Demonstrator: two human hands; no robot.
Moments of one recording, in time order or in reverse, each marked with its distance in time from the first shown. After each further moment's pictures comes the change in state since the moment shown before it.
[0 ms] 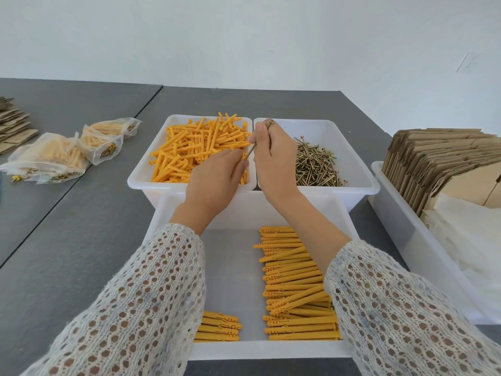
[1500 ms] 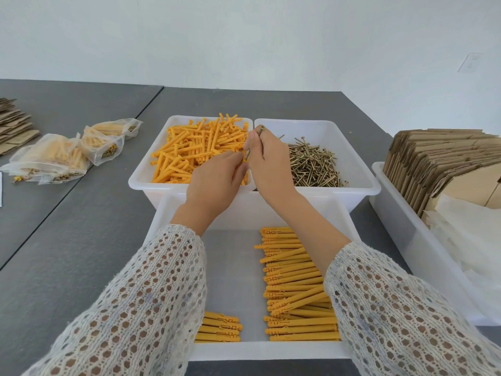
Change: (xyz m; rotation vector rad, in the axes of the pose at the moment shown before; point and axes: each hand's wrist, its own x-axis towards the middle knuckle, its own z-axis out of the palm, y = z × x) left_hand 0.000 -0.002 0.001 0.023 -0.020 0.005; right_hand -0.003 0.006 0.002 -0.133 -0.151 0.041
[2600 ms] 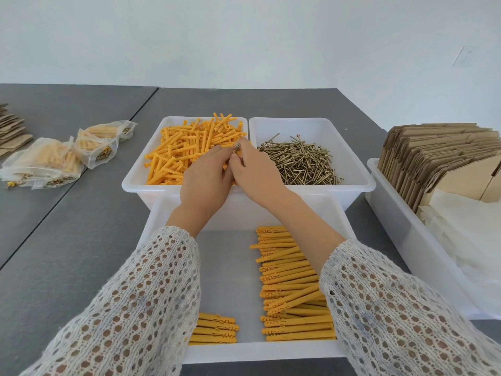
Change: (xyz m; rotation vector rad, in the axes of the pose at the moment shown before) left_hand 0.000 0.002 0.001 -0.099 0.085 -0.085; right_hand -0.002 -0.010 -0.001 -0.315 -0.394 0.136
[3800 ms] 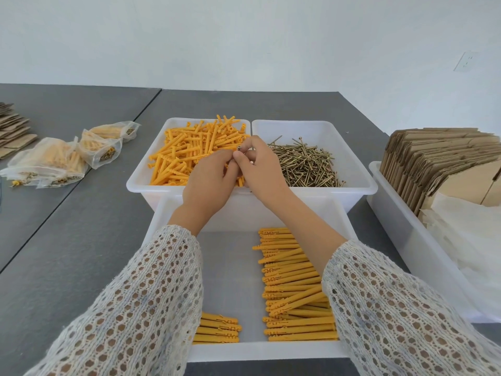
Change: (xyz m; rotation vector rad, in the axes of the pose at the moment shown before) left_hand 0.003 0.000 -0.003 -0.217 -0.023 -0.021; right_hand 0.003 0.009 0.008 0.443 0.149 0.045
